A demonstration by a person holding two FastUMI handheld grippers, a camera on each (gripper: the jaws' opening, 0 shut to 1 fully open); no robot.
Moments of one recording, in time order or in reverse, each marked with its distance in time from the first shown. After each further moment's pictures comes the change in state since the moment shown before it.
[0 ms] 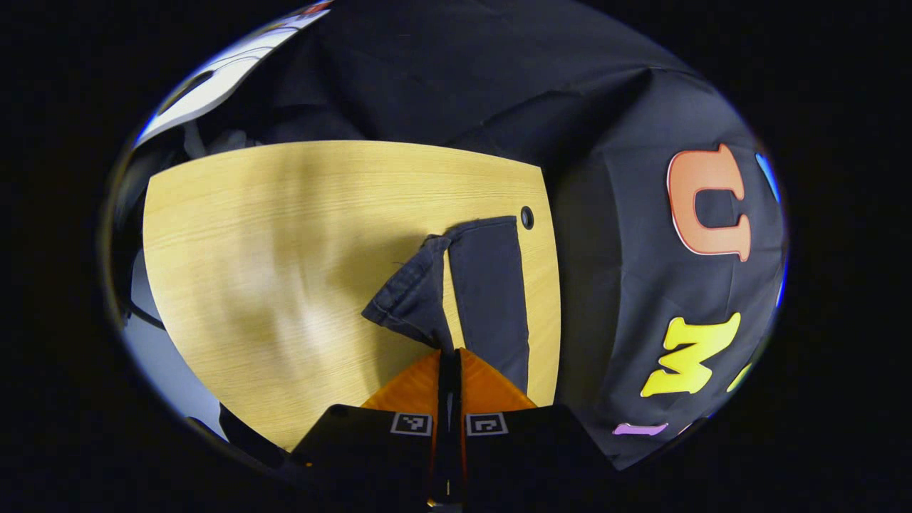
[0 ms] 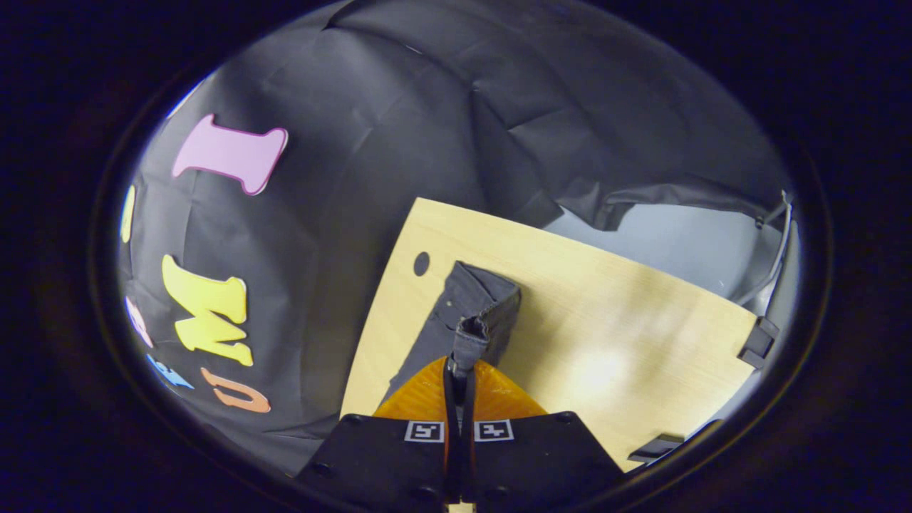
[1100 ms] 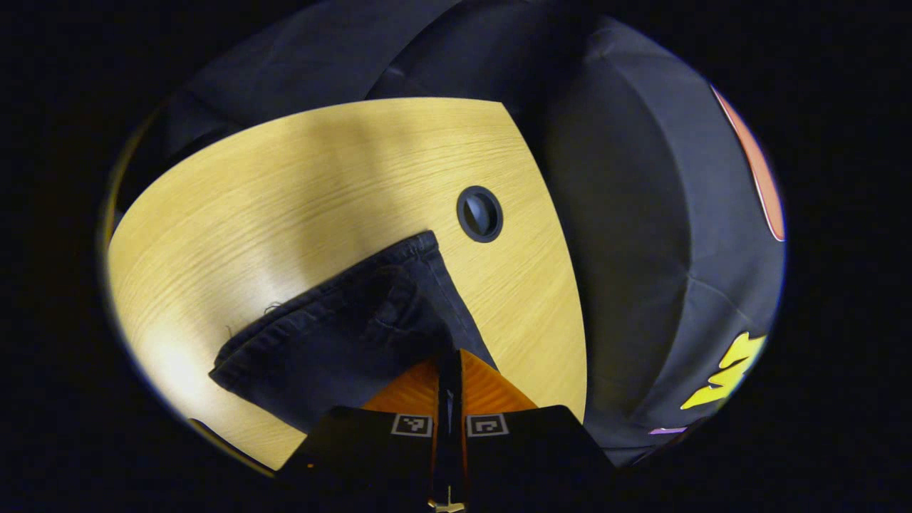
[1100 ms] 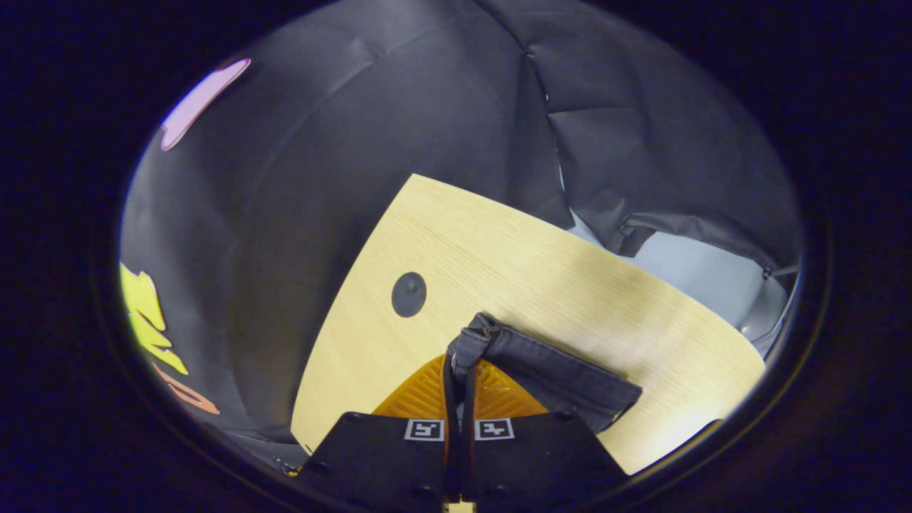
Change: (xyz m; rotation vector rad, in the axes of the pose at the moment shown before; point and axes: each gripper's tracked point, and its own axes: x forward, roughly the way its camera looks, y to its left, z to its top) left arm 0.248 -0.094 0.063 0.174 0.129 0.073; right arm 0.213 0.014 0.049 -0.135 0.022 -0.158
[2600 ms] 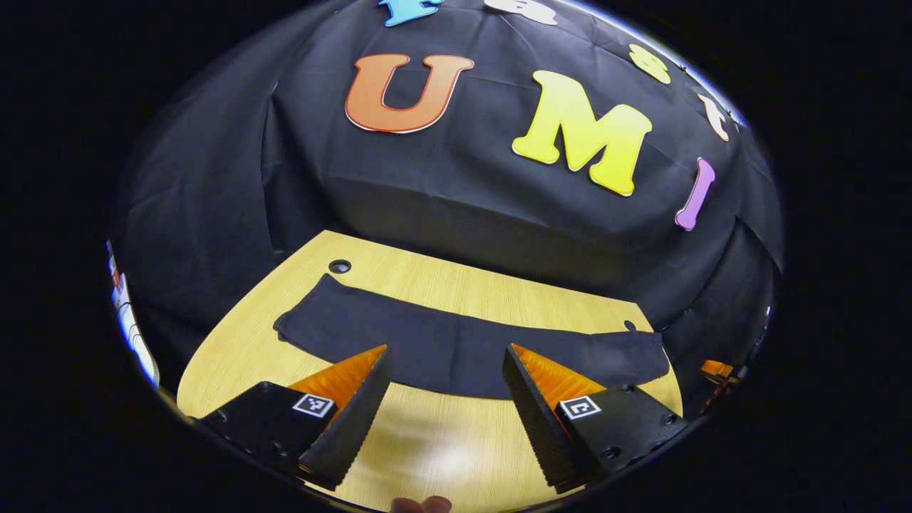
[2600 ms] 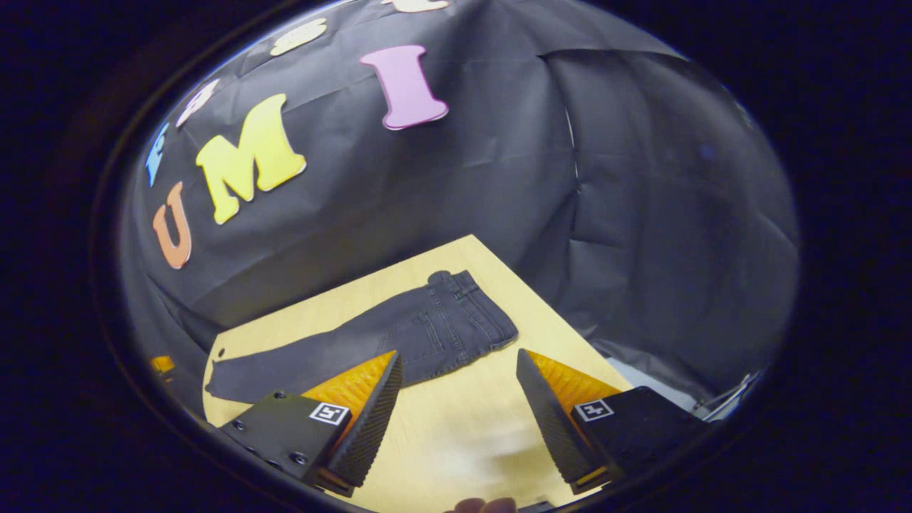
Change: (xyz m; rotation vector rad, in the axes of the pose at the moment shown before) left arm -0.223 -0.056 -0.248 0.991 -0.490 -0.091; right arm -0.212 -0.073 -0.097 -0.520 -0.407 0.061
